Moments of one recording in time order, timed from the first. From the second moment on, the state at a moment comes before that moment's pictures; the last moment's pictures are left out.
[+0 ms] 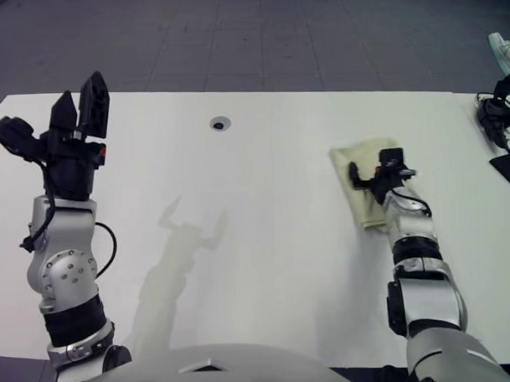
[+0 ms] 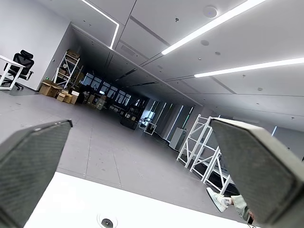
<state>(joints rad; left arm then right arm) -0.15 0.12 0.27 -0.46 -0.77 0.25 -0.13 -0.51 -0.53 -0.13 1.00 0.27 -0.01 0.20</state>
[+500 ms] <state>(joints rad) -0.13 0.19 0.20 -0.40 -0.45 0.25 -0.08 -0.35 -0.51 -0.18 0.61 0.18 -0.11 0.10</state>
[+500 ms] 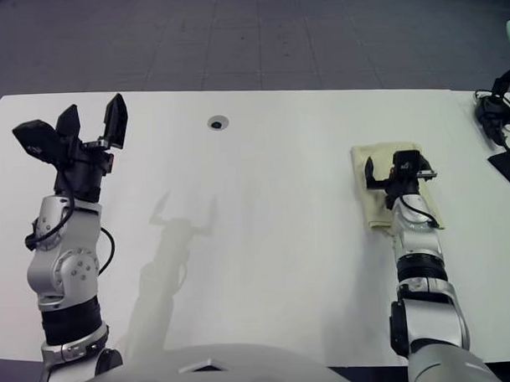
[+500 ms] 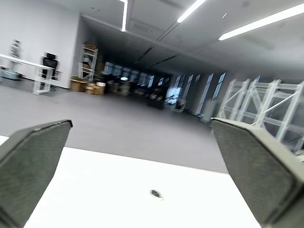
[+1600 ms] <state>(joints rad) -0.01 0.10 -0.07 -0.25 0.03 -0.36 -0.04 0.07 -0.20 -0.08 -0.39 -0.02 -0.11 -0.01</state>
